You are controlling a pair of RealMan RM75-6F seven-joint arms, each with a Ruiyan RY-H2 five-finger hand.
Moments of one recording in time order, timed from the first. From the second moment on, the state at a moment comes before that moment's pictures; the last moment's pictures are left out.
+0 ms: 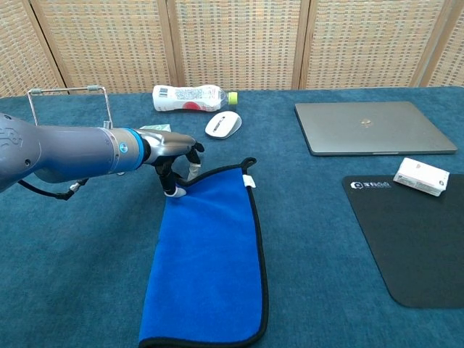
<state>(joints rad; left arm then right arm) -1.16 -1.71 -0.09 -1.22 0.46 0.70 0.63 0.06 -0.98 0.12 -1.77 -1.26 1.40 -0.11</state>
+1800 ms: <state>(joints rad) -1.15 -1.39 -0.23 -1.44 0.60 0.83 0.53 0.05 -0.97 0.11 -1.78 -1.28 1.41 -0.06</state>
